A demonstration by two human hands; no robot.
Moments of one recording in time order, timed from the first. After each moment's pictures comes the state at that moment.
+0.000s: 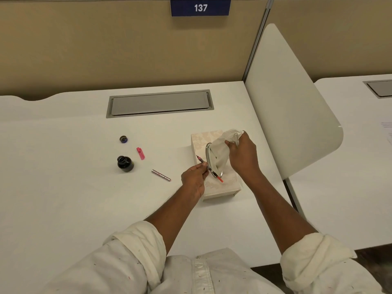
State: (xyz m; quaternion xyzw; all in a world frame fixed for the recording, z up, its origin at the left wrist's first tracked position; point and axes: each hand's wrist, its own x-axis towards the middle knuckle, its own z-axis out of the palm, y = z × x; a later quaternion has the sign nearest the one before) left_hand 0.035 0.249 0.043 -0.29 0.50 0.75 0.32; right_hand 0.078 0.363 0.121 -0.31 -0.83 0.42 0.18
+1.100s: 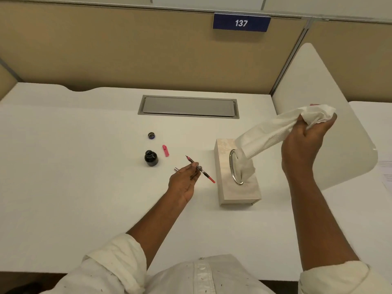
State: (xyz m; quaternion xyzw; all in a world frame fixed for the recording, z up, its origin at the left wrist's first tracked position) left_hand 0.016 0.152 0.065 -0.26 0.43 0.82 0.27; right_hand 0.077 0.361 0.206 -0.32 -0.67 0.50 0.44
